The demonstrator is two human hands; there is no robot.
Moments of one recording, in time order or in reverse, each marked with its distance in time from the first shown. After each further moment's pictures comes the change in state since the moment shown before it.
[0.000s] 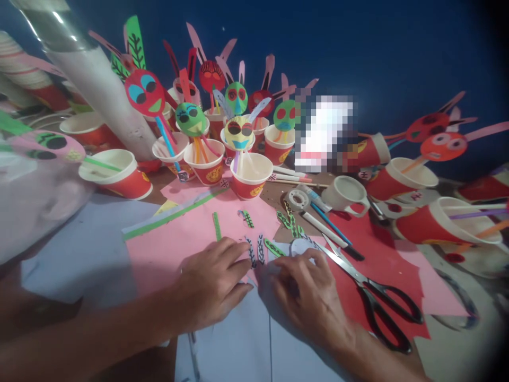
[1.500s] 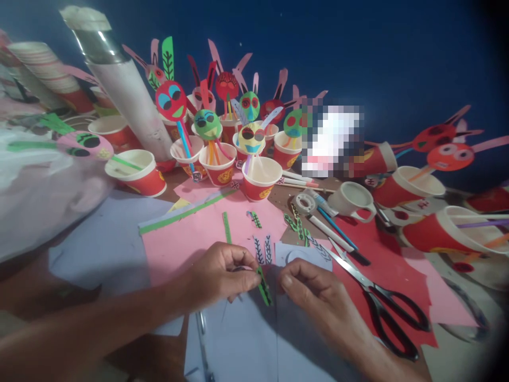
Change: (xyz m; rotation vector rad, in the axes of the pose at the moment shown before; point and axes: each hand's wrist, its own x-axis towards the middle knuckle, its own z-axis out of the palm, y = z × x) left_hand 0.014 0.010 -0.035 -1.142 -0.309 -0.795; right_hand 0.013 -0.027 -0.024 0.773 -0.374 0.783
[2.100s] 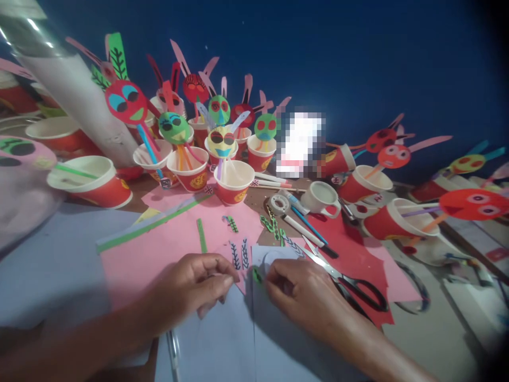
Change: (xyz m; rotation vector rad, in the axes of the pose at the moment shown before) left_hand 0.008 -0.018 0.002 -0.007 0.041 0.055; right_hand 0.006 -0.006 -0.023 -0.760 0.068 -0.122
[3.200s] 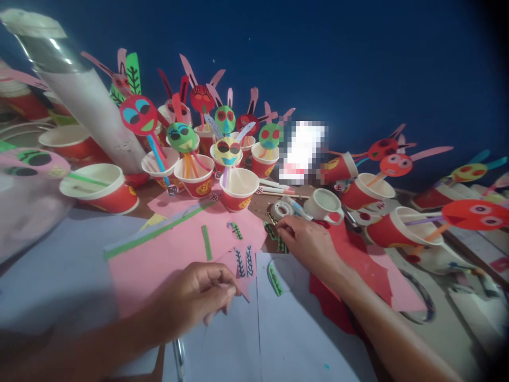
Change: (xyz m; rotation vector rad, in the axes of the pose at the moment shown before) left_hand -0.003 0.005 -0.005 0.121 -0.034 -0.025; right_hand 0.068 0.038 -0.015 -0.329 0.260 0.028
